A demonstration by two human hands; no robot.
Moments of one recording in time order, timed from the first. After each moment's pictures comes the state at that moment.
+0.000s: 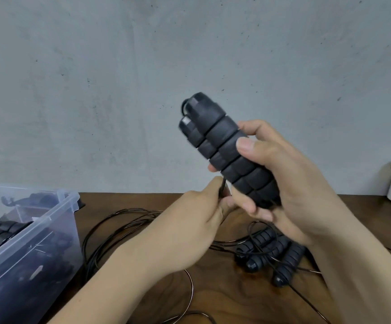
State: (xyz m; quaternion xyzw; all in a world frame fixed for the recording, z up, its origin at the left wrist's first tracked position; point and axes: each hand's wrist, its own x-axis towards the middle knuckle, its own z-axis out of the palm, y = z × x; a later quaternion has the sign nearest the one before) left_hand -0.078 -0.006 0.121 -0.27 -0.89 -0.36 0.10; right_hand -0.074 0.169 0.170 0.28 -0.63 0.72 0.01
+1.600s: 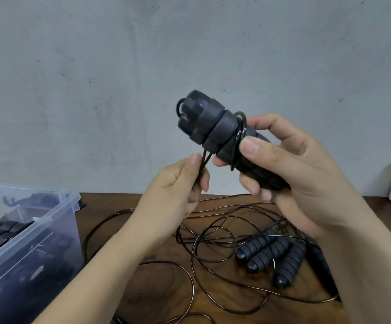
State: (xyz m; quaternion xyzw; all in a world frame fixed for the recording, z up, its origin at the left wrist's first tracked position) left_hand -0.102 -0.024 0.123 -0.22 -0.72 -0.65 0.09; right_hand -0.076 0.183 0.176 0.31 -0.62 0.72 0.05
